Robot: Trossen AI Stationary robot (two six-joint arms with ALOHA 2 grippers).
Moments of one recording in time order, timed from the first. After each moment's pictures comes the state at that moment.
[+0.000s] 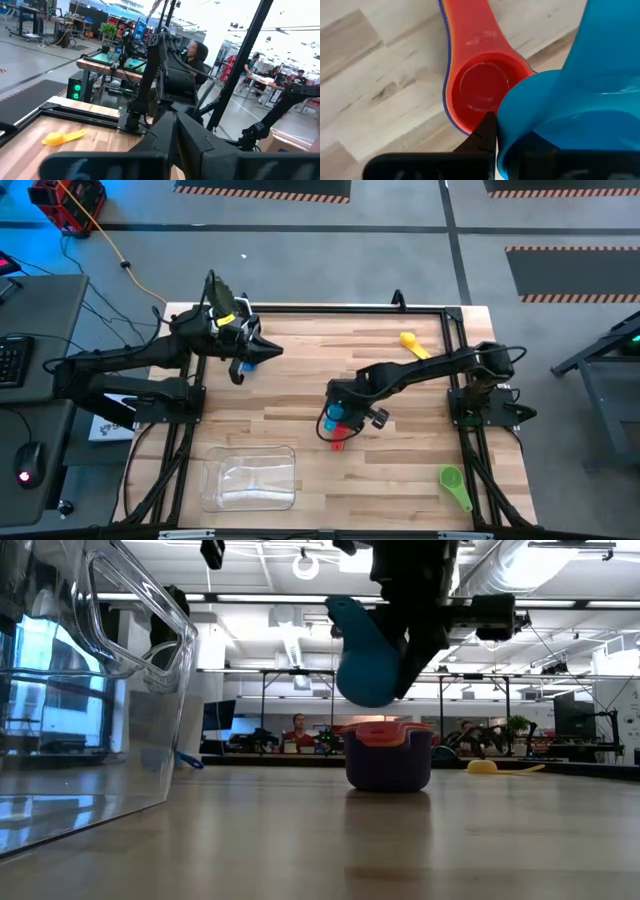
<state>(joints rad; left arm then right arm) 0.27 0.89 0.74 0.24 0.37 -0.30 0.11 1.81 1.41 -0.89 -0.03 -0.97</state>
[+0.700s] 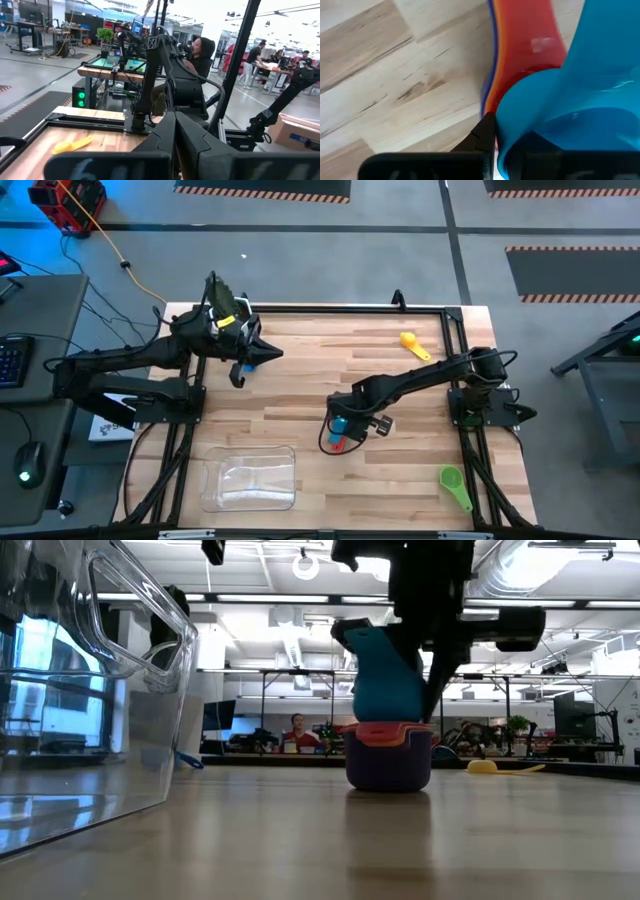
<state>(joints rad) 0.25 0.89 0.74 0.23 0.37 -0.18 0.16 1.87 1.41 -0.94 -0.03 -0.97</state>
